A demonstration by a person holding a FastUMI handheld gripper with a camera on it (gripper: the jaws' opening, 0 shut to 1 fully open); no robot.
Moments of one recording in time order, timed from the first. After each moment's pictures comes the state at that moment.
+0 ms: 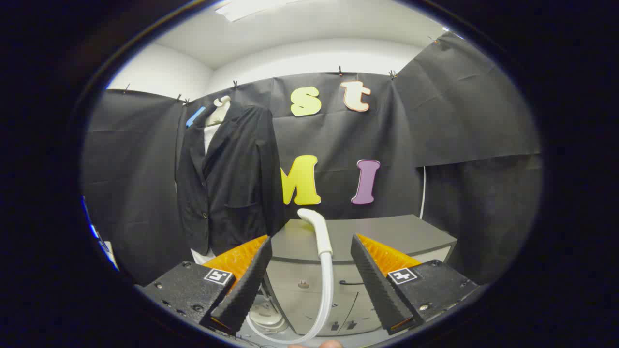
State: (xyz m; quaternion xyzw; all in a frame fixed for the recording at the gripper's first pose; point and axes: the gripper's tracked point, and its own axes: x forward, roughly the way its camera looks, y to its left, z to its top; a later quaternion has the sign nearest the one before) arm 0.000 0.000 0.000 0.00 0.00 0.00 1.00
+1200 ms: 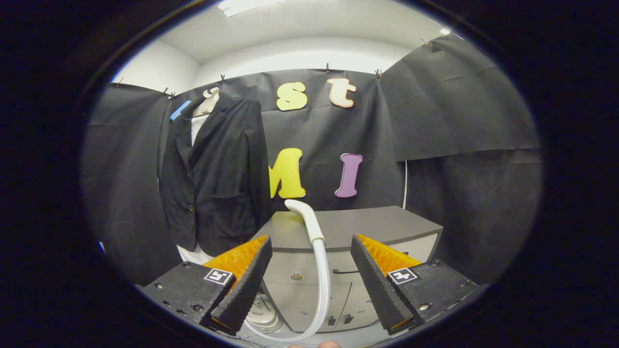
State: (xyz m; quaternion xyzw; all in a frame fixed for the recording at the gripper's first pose) arm -0.002 -0.004 -0.017 0.00 0.01 -0.08 1.00
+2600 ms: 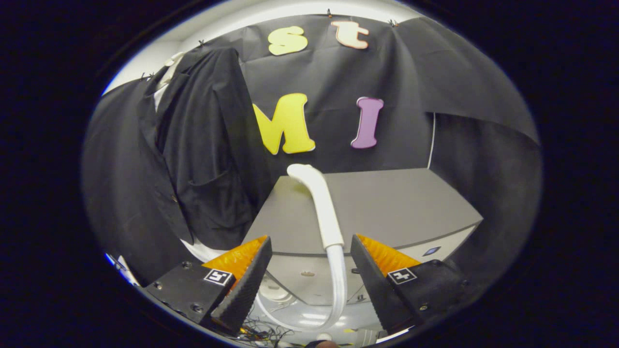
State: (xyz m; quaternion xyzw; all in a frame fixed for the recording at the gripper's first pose) arm 0.139 -0.010 -0.030 0.07 0.25 -0.01 0.97
